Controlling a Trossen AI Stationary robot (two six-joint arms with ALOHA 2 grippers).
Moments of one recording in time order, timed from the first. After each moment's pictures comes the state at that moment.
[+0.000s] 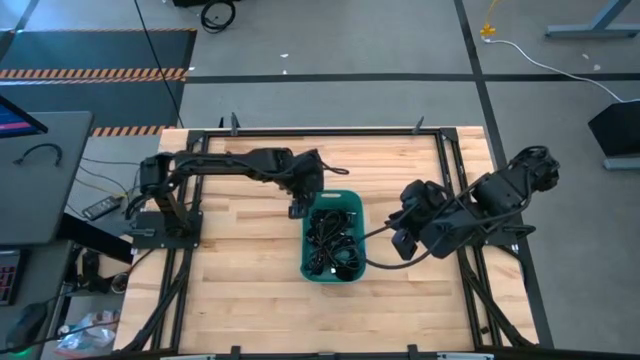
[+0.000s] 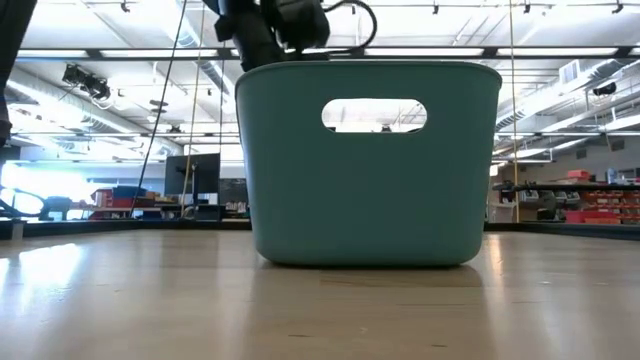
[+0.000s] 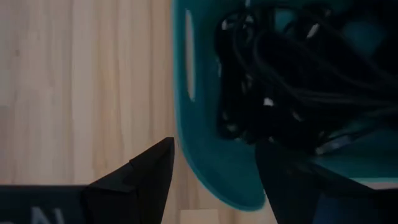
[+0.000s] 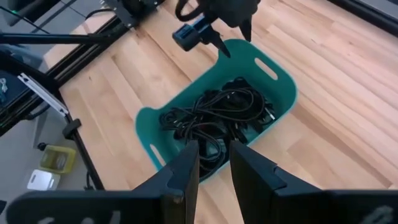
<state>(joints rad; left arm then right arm) 0.20 1.77 1.39 -0.70 0.04 0.25 0.58 1.48 1.86 -1.43 0.56 1.19</state>
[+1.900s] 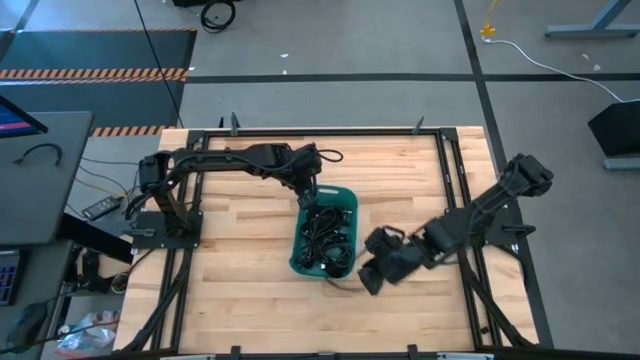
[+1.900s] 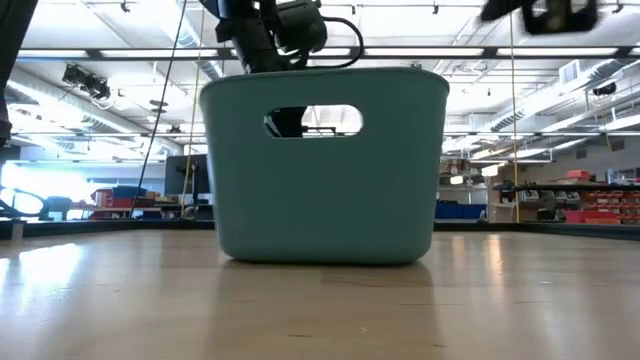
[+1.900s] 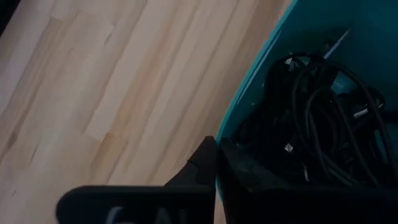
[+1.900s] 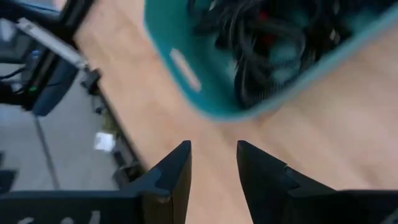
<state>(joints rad) 0.24 1.77 1.39 -0.70 -0.08 -0.17 0.54 1.49 1.19 -0.62 0.28 1.30</state>
